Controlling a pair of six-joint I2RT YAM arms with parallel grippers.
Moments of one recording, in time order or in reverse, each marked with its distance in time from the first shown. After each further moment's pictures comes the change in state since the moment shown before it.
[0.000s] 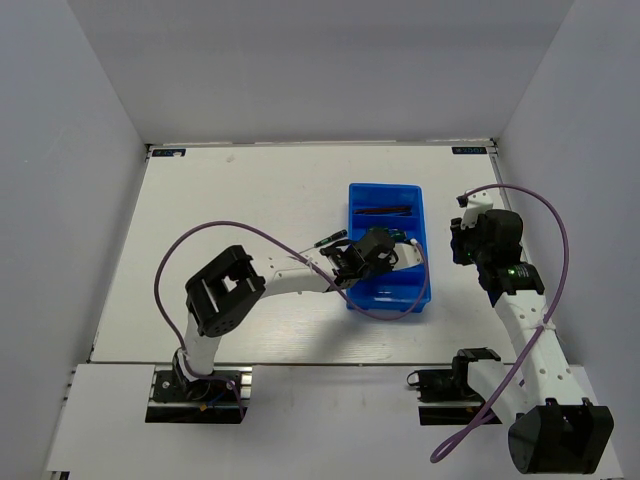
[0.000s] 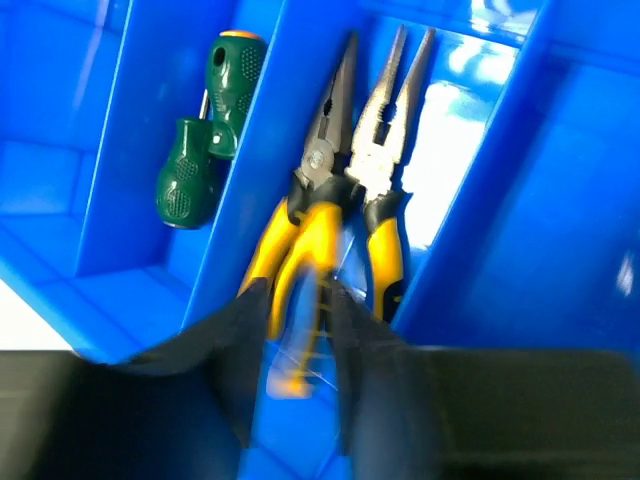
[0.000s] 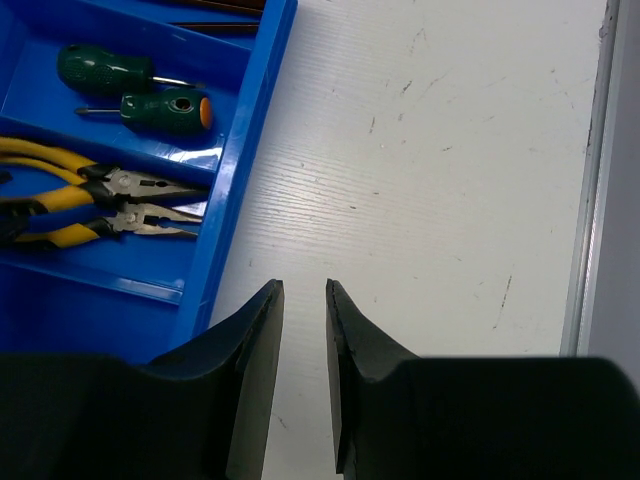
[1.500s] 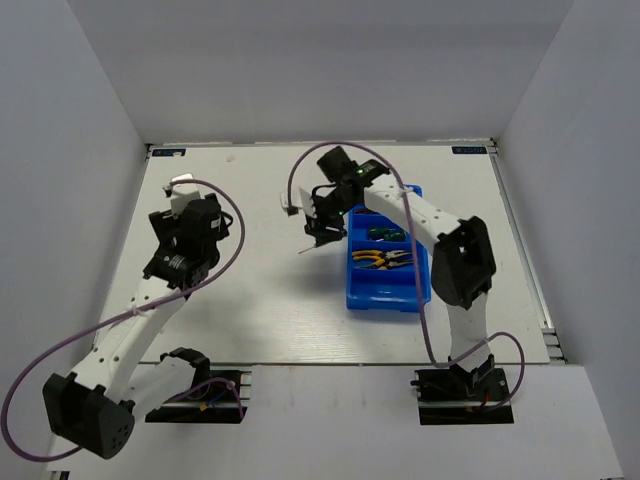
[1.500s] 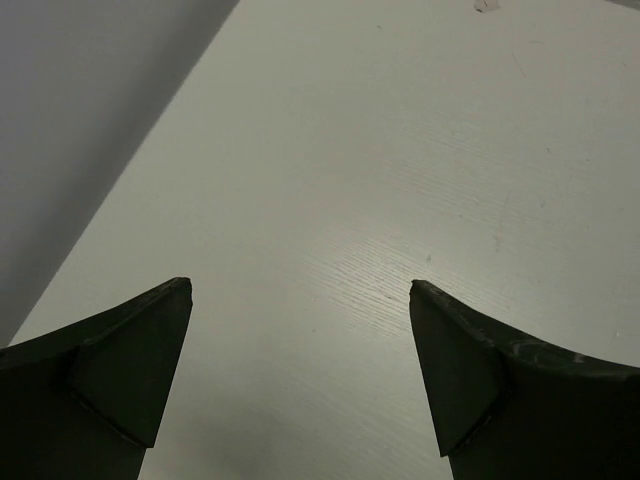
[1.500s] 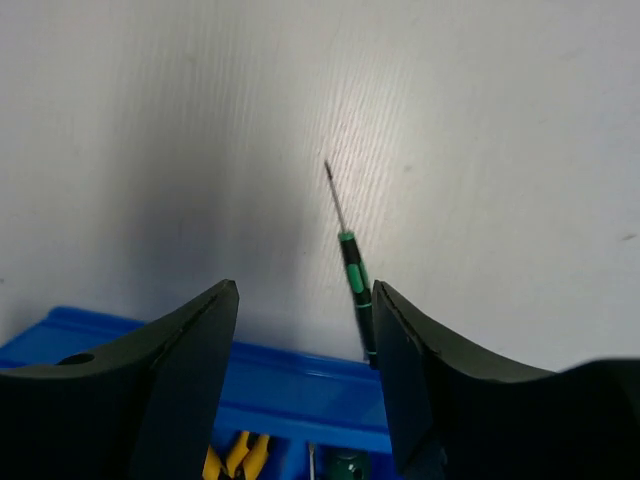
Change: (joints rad) left arm 0.683 -0.963 -0.430 -0.464 -0.567 -0.824; right arm 0.632 1.093 1.097 -0.469 -0.505 -0.787
